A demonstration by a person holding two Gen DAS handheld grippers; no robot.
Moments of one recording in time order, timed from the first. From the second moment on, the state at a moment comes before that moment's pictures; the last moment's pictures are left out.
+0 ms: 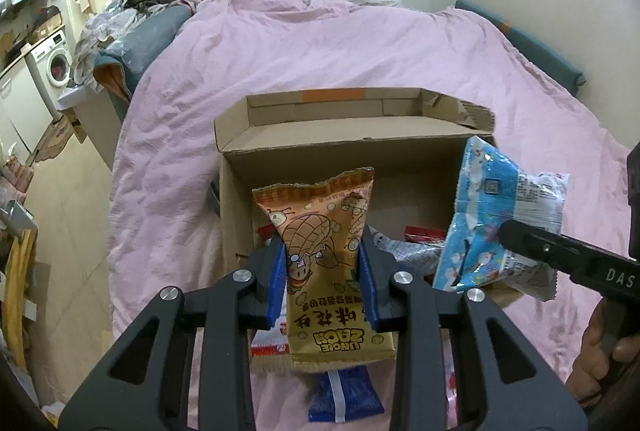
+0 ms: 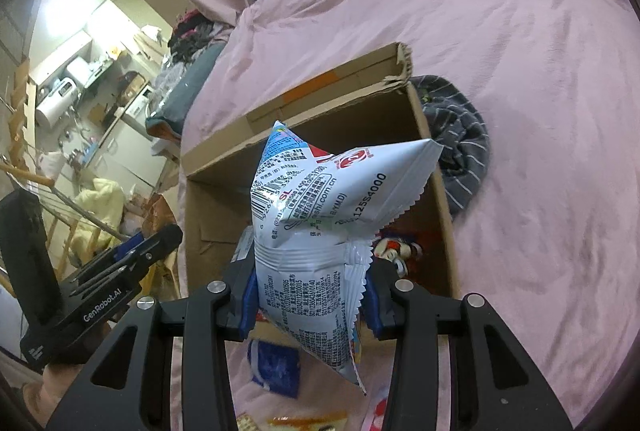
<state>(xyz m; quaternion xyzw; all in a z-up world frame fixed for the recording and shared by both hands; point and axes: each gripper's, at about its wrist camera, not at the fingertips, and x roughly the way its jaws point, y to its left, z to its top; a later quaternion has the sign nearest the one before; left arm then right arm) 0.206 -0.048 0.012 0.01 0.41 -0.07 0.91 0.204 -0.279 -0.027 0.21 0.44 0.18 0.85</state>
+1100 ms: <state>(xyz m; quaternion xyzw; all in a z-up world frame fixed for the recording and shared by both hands) 0.233 -0.042 -0.022 -0.01 0.43 -0.07 0.90 0.234 -0.272 -0.059 0.24 0.47 0.17 0.83</state>
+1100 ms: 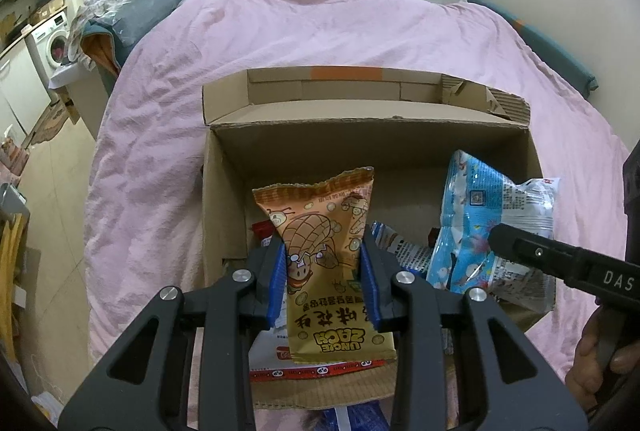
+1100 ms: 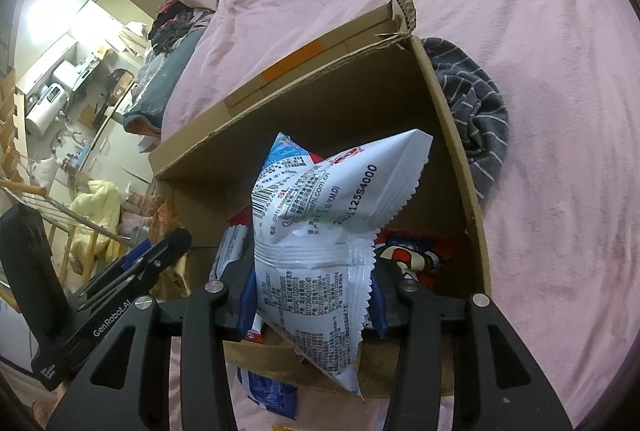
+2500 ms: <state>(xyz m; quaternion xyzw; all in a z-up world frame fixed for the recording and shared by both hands) 0.208 -0.022 0.005 -0.02 0.37 -0.03 0.93 0.214 -0.278 -0.018 0.15 0.40 0.12 0.90</state>
